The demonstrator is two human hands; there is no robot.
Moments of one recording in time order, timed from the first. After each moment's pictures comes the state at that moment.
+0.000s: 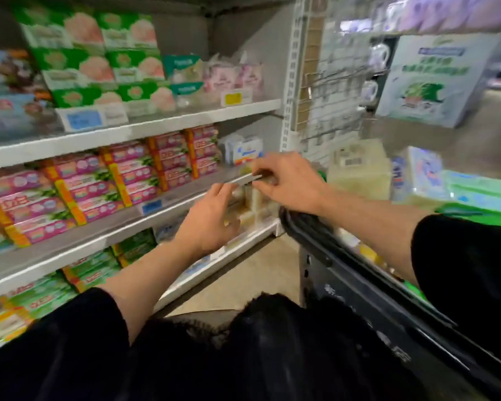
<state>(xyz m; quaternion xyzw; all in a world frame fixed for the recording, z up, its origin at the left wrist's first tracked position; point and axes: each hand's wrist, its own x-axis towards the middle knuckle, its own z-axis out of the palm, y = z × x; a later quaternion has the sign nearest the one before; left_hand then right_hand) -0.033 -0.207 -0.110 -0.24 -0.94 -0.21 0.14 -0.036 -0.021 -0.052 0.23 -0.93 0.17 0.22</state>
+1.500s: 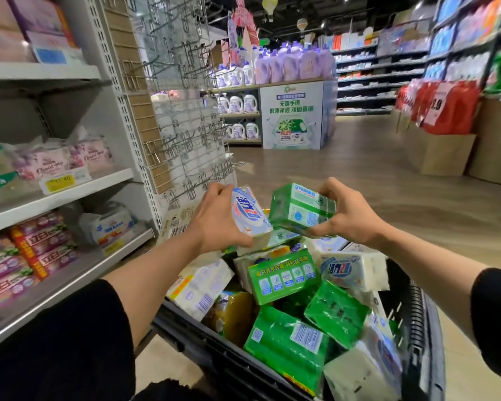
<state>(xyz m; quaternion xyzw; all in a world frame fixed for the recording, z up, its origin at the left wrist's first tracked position) -0.054 0.094 -0.027 -0.40 -0.88 -0.25 0.09 0.081 0.320 -0.046 -0.07 -0.89 0.35 0.28</state>
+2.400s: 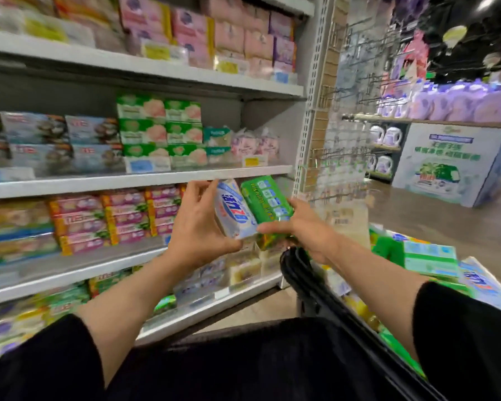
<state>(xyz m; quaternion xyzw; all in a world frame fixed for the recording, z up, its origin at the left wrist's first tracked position) 0.036 -0.214 -0.039 -0.19 -0.86 -0.29 0.39 0.020 -0.012 -0.022 0.11 -0.77 0.63 -0.01</state>
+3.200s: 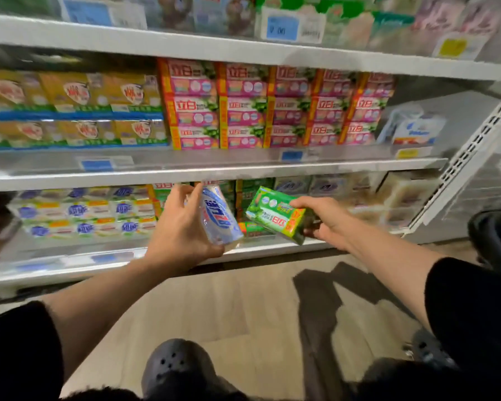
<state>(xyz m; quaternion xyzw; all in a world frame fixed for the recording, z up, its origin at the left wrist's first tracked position) 0.039 -0.439 -0.245 0.06 -0.93 -0.23 0.28 -0.101 -0.220 -0.217 -0.04 -0.72 0.64 -0.25</state>
